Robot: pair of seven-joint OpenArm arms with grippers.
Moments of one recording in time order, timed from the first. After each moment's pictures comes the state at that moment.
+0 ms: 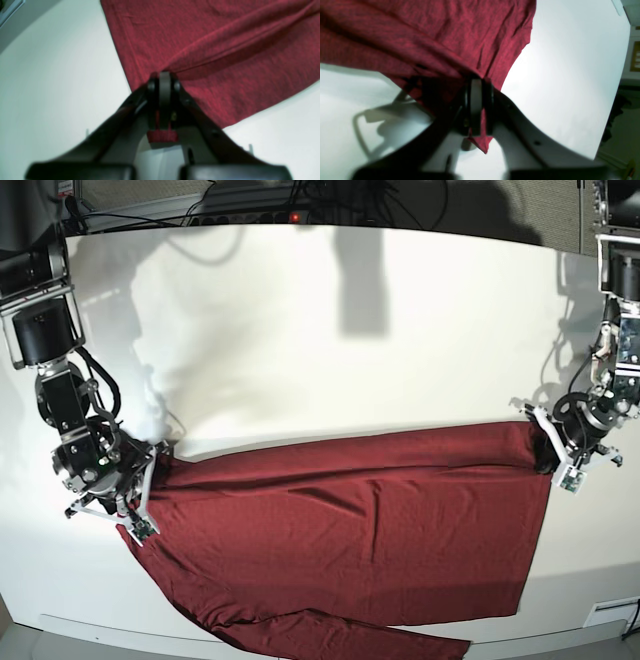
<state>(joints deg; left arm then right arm) -13.1 -26.0 2.9 59.4 -0.8 -25.6 8.5 26.9 31.2 -22.1 62.1 2.6 18.1 -39.1</state>
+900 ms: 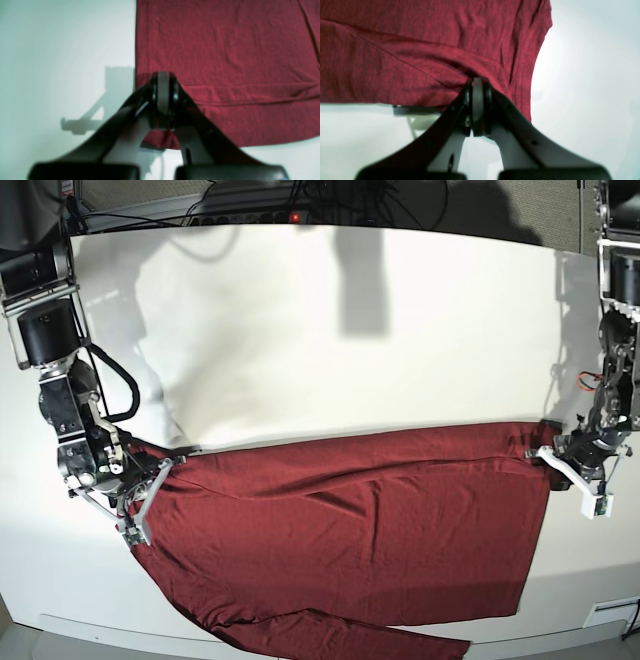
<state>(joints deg) -13.8 -25.5 2.9 66.8 -26.8 -9.4 27.2 26.9 30.2 -22.1 62.2 19.1 8.4 -41.8</state>
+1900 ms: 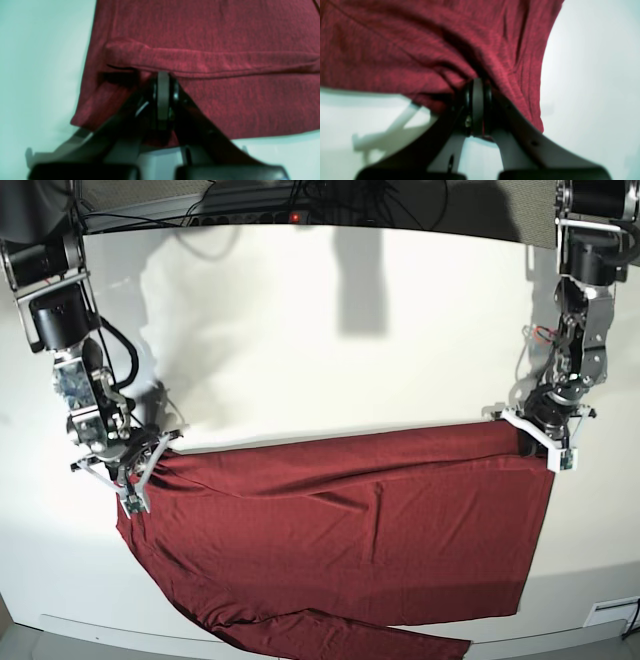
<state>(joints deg) -9.6 -17.9 2.5 53.3 -18.8 -12.1 10.6 23.7 28.4 -21.9 51.6 13.1 12.7 -35.2</state>
